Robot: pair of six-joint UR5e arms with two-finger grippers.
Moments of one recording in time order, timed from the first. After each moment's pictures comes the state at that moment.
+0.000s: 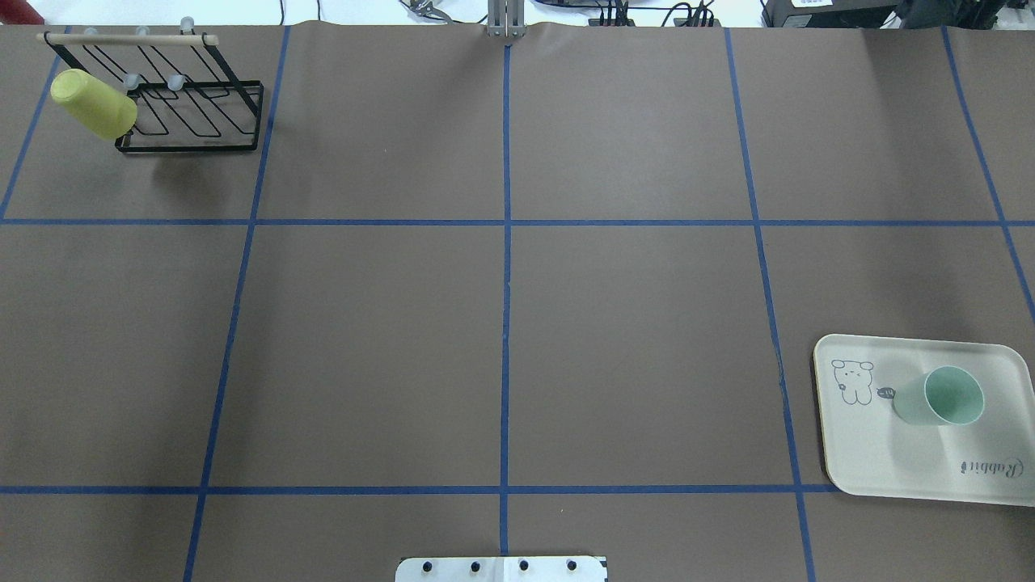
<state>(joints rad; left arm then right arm) -1.52 -1.36 -1.83 -1.66 -2.42 -0.02 1.46 -1.70 1.90 -1.53 2.36 0.20</state>
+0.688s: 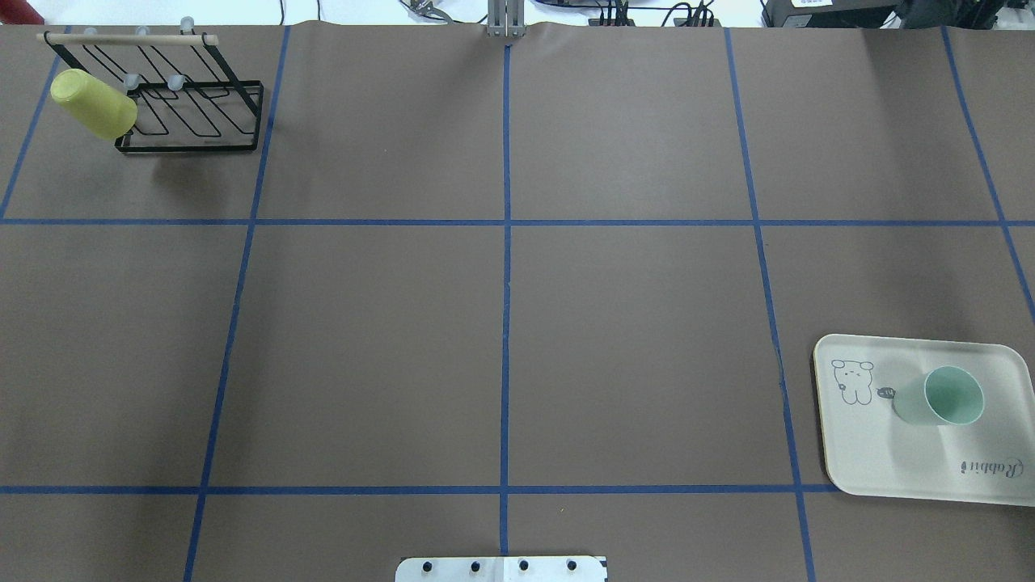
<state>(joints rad) -1.52 -1.36 -1.82 -1.66 -2.42 -0.02 1.46 -1.70 1.90 -1.52 2.35 0.17</state>
